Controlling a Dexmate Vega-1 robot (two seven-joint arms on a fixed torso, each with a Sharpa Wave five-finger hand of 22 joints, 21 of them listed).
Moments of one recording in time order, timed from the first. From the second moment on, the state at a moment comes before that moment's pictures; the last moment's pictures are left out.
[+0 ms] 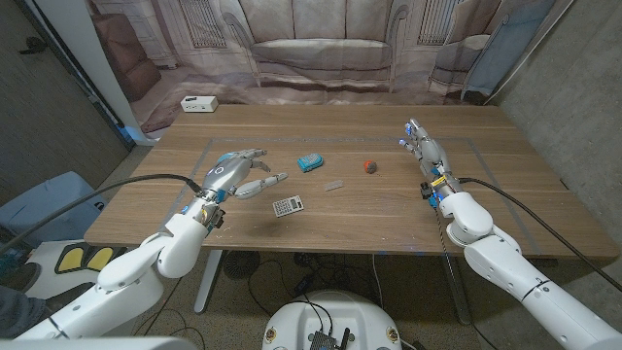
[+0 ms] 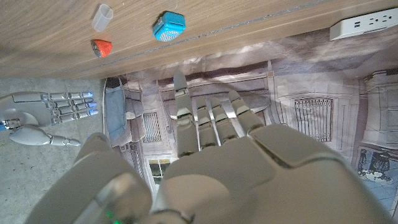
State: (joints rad) left arm 1.46 0.90 0.14 -2.13 0.63 0.11 0.35; left_hand 0.20 -0.05 0.21 0.02 0.22 0.81 0.11 0.28 0.18 0.37 0.01 0.22 0.20 0.26 0.03 0.18 0.18 0.19 0.11 0.22 0.17; right arm -1.14 -0.62 -0.30 -1.72 0.48 0.30 -0.21; right_hand 0.23 0.01 0.20 -0.09 0.19 0.14 0.09 0.20 0.18 0.08 0.14 0.21 0.20 -0.02 0.06 0.21 0.22 0.24 -0.02 0.23 0.16
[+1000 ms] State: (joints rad) left arm 1.33 1.01 0.28 -2.23 0.65 0.32 0.09; left_hand 0.18 -0.04 0.18 0.04 0.22 0.83 0.13 0.26 0.18 0.35 0.01 0.21 0.20 0.24 0.03 0.18 0.18 0.17 0.15 0.20 0.18; right arm -1.18 -0.63 -0.27 -1.74 0.49 0.31 -0.23; right_hand 0.23 0.02 0.20 -0.09 0.19 0.14 0.09 0.20 0.18 0.08 0.14 0.21 0.20 -0.02 0.06 0.21 0.21 0.25 -0.01 0.22 0.17
